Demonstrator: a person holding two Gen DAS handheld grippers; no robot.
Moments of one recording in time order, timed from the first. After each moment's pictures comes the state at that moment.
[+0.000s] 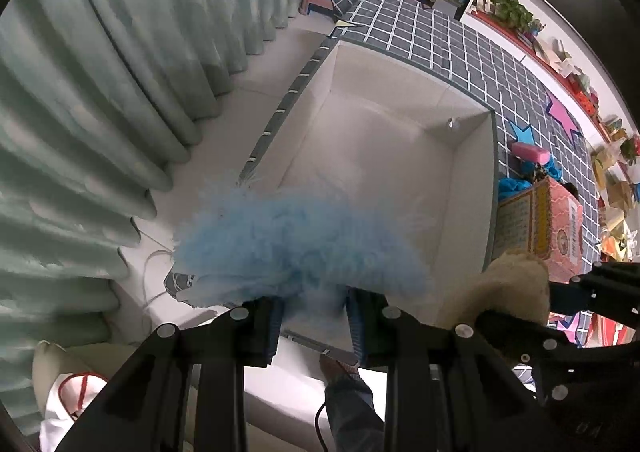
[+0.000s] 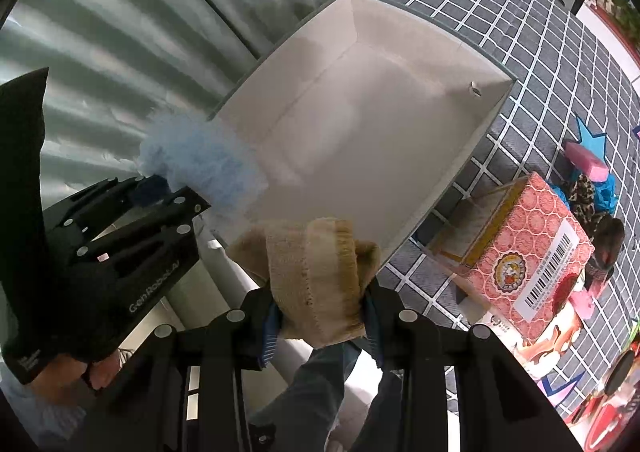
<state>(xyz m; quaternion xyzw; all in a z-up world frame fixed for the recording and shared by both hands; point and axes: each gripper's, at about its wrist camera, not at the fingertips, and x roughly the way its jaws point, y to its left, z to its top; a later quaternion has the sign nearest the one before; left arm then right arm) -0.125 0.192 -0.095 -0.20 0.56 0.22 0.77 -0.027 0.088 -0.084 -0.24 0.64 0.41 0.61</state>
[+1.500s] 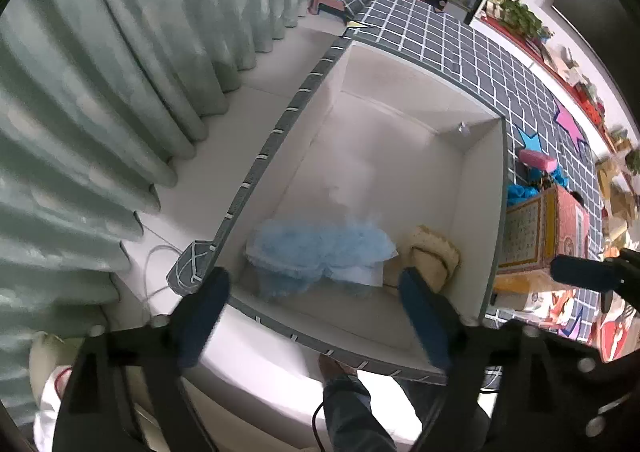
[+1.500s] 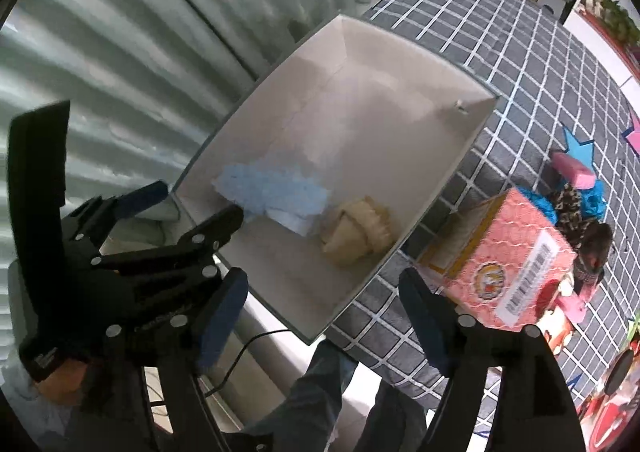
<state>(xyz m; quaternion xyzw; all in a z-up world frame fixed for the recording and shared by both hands) -0.129 0.200 -0.095 -0.22 0.56 0.24 0.76 -0.021 0.080 -0.067 -0.22 0.62 0.40 0.64</state>
